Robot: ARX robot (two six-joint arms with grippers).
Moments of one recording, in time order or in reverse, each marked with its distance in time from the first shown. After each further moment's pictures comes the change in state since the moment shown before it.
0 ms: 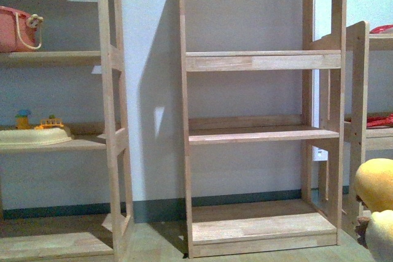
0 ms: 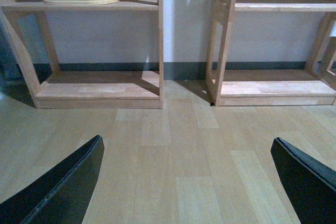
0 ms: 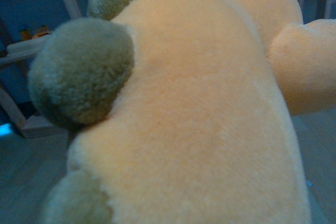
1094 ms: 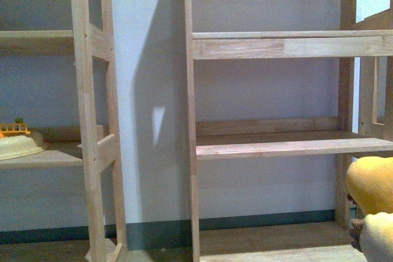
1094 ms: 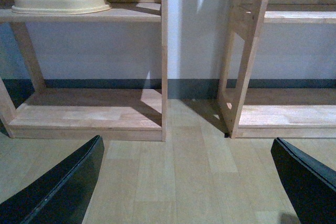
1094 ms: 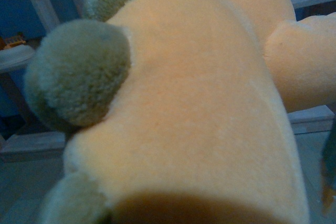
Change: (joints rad) left arm 0.000 0.000 0.000 0.000 -0.003 0.000; right arm 0.002 0.000 0.000 0.000 -0.011 0.000
